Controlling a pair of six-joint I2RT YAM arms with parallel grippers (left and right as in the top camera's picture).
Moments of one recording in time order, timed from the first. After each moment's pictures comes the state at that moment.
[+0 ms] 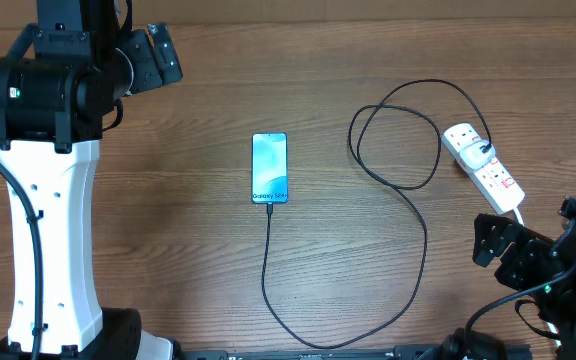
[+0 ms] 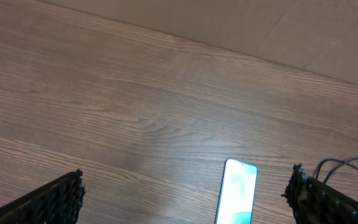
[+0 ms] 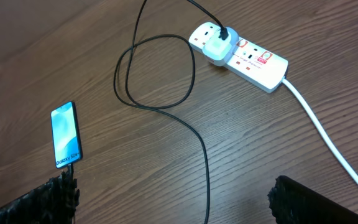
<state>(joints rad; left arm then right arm) -0.10 1.67 2.20 -1.35 -0.15 -0.34 -0.30 0.71 1.26 -1.38 -0.22 0.22</state>
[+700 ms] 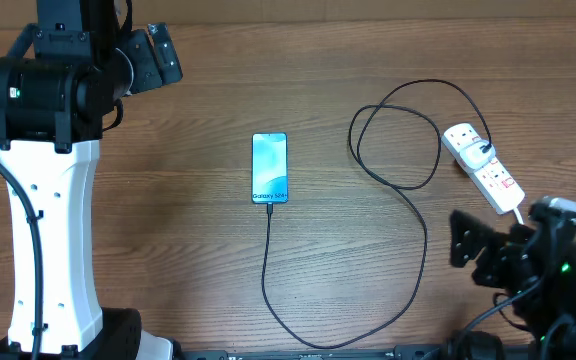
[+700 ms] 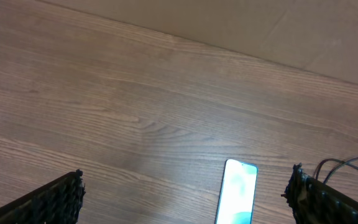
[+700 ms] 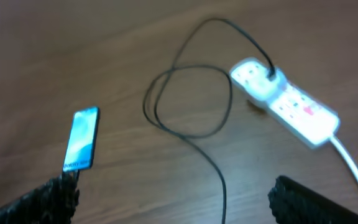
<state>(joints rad) -0.10 1.67 2.20 -1.35 -0.15 -0.34 -0.14 0.50 0.95 -1.05 -0.23 0.20</state>
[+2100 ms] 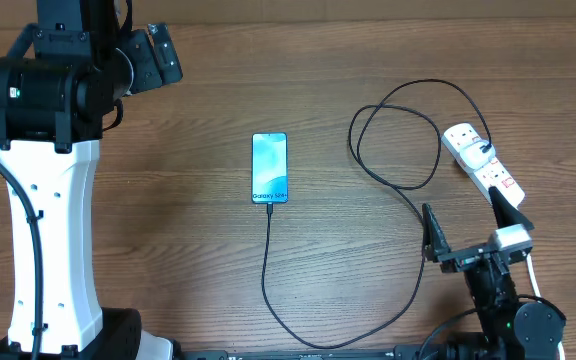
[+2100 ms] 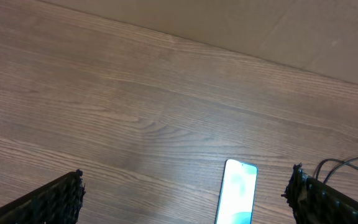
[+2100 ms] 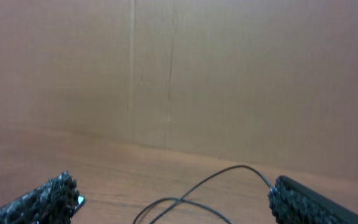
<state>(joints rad) -0.10 1.67 2.20 -1.35 -0.15 -0.34 -0.04 0.01 0.21 -0.04 -0.28 -0.02</state>
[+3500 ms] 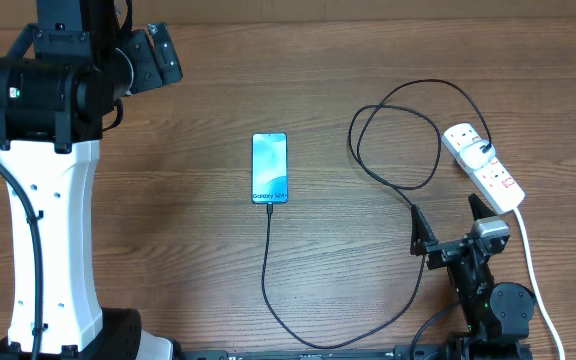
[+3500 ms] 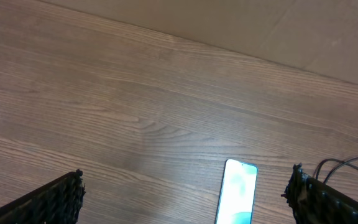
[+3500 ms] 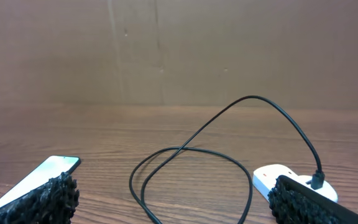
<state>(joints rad) -0.10 1.67 2.20 -1.35 -0.15 -0.34 -0.02 0.01 0.02 -0.02 -0.21 0.06</state>
